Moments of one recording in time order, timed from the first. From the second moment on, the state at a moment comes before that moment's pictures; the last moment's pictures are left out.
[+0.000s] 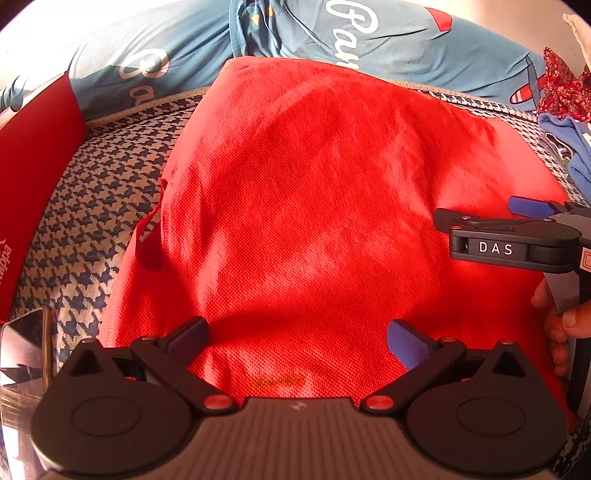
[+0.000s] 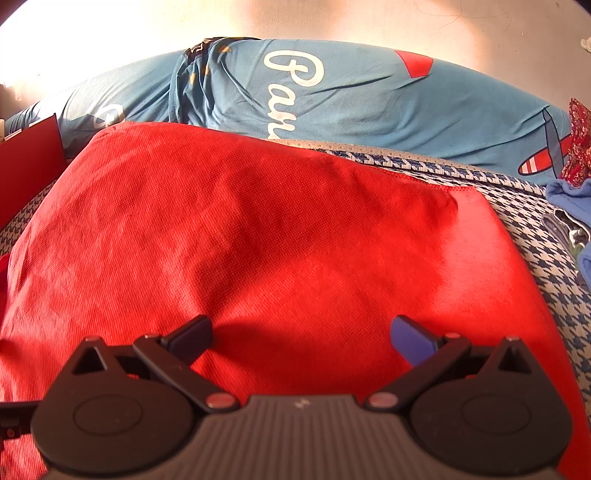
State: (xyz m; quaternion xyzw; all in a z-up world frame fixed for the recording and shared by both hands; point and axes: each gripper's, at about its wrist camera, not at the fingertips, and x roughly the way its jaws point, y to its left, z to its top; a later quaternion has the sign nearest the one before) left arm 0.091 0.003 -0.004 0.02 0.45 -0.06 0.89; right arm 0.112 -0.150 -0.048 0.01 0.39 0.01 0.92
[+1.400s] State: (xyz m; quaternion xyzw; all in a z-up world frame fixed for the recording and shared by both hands) left arm 0.094 0.004 -0.004 0.02 0.44 -0.04 0.90; right arm 0.115 -0.117 -0.030 0.01 0.37 0.10 0.92
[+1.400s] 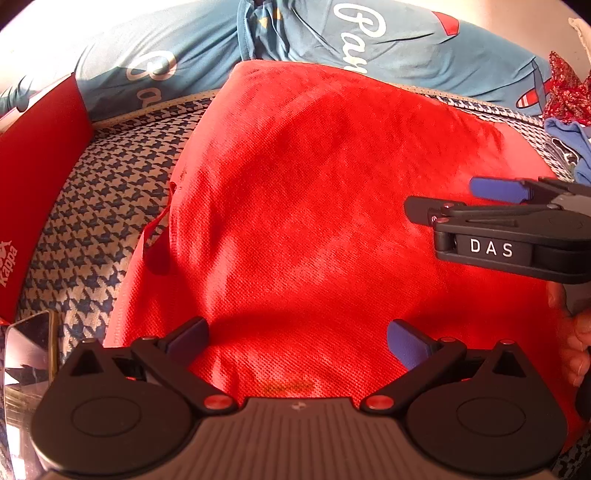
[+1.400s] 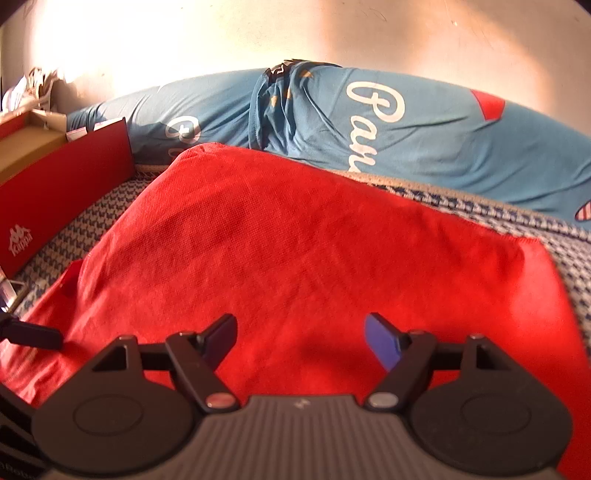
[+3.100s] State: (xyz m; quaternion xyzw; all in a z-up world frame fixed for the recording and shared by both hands) left arm 0.095 0.008 -0.006 0.01 0.43 -0.03 0.90; right arm 0.112 -0.103 -0.044 0.00 0.40 0.09 0.91
